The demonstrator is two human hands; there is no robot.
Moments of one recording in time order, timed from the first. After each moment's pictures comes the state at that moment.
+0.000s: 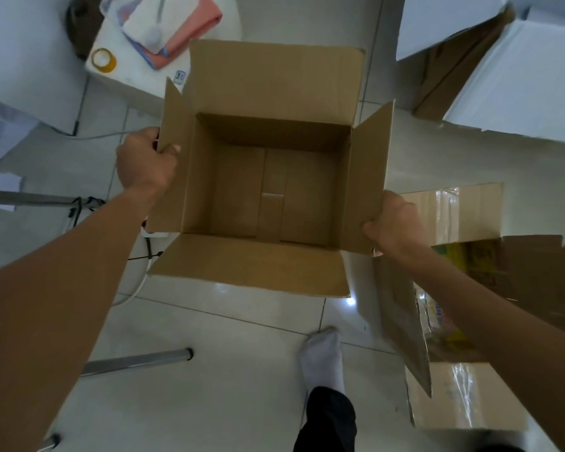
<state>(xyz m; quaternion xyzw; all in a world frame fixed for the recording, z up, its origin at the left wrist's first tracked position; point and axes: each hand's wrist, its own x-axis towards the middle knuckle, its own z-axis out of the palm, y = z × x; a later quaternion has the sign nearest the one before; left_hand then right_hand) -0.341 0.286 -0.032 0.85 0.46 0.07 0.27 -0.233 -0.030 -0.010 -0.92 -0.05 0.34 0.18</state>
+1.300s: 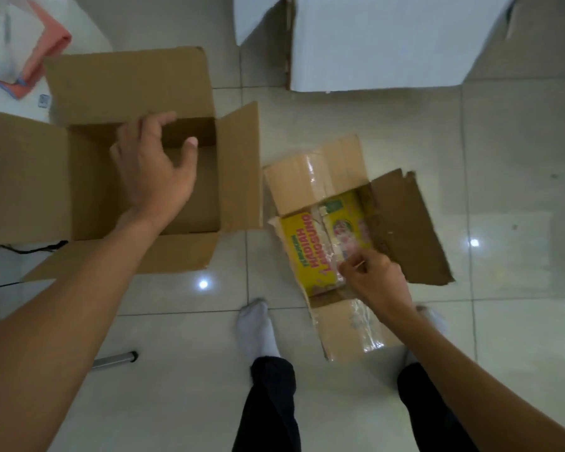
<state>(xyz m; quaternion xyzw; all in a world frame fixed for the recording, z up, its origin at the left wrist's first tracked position) -0.266 0.045 0.023 0.94 0.23 0.13 0.22 -0.296 -0.275 0.020 -0.88 0.12 0.36 0.27</state>
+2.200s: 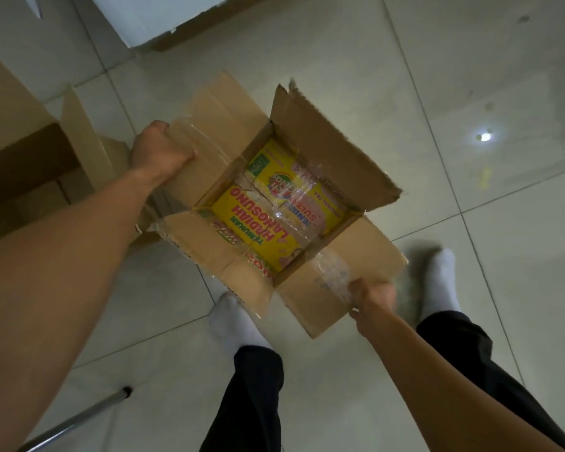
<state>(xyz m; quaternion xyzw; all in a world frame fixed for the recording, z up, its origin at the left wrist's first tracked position) -0.164 -0.077 -0.128 0.93 0.22 -0.21 0.21 -0.385 -0.385 -0.115 -0.51 0.70 0.25 0.44</state>
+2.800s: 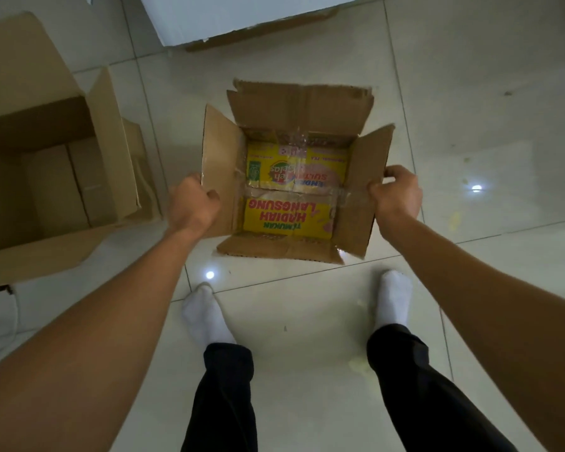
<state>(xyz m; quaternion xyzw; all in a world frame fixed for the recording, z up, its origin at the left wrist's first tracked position) -0.266 -0.157 -0.087 0.92 0.28 -0.15 0.23 -0.219 -0.442 -0.063 -0.84 0.34 0.17 0.37</state>
